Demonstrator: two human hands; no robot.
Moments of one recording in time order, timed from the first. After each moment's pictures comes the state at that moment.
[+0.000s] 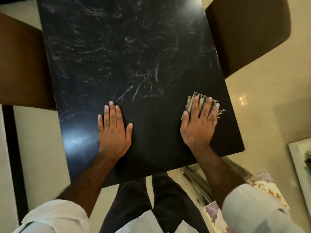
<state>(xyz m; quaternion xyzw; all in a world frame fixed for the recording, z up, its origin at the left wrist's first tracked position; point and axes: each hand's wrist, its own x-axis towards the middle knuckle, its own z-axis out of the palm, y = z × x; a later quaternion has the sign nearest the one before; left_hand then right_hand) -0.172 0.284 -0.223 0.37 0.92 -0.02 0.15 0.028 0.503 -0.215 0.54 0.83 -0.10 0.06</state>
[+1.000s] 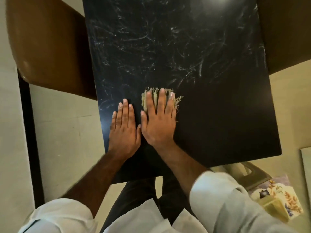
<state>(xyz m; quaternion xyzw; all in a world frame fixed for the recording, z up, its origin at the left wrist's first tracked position) -0.234 0.180 -0.234 0.39 0.90 0.02 0.17 -0.160 0.317 -0.215 0.34 0.93 -0.15 0.05</state>
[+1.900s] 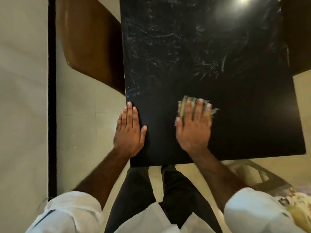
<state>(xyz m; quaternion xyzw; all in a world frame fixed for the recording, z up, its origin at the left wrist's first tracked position) -0.237 0.094 -0.233 0.35 0.91 0.02 0.21 -0.086 0.302 -0.210 0.39 0.91 -0.11 0.08</state>
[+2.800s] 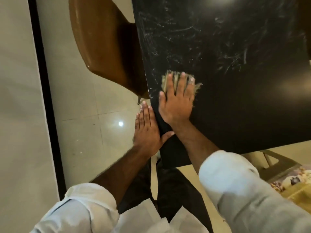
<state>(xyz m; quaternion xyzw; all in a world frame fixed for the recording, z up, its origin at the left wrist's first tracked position) -0.287 0.065 -0.239 0.40 0.87 0.07 0.28 -0.268 0.225 -0.224 0.42 0.90 -0.11 0.04</state>
